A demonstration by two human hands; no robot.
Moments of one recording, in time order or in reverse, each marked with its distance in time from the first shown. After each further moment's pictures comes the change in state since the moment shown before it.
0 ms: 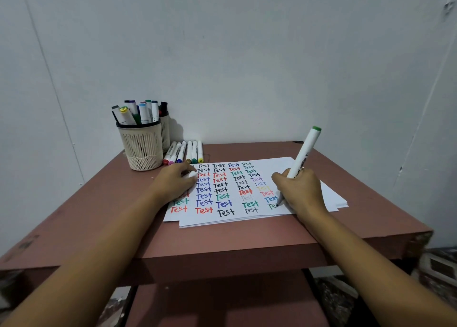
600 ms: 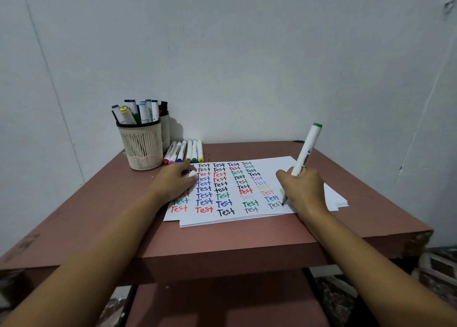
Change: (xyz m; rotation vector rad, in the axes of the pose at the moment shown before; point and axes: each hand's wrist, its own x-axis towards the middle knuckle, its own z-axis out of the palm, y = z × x) left_hand 0.000 0.001 -0.001 0.012 -0.001 -0.003; right_hand 0.003 0.003 0.000 0.010 0.051 0.007
